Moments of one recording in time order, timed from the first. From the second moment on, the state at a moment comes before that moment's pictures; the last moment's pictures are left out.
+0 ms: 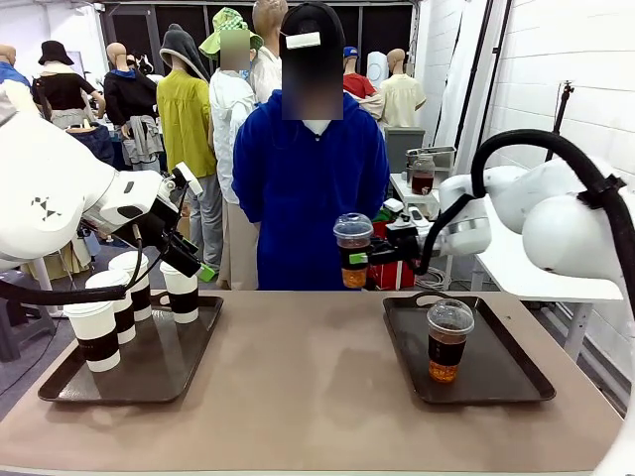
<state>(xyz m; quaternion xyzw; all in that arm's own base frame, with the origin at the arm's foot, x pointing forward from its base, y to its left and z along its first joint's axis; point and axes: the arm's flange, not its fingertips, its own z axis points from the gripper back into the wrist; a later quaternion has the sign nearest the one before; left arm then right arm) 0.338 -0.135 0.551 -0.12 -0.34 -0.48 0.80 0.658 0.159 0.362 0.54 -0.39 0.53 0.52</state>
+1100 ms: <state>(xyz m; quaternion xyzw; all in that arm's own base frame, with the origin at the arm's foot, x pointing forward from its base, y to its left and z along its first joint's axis) 0.338 -0.135 0.551 -0.12 -0.34 -0.48 0.80 0.621 0.097 0.335 0.53 -0.40 0.52 0.54</state>
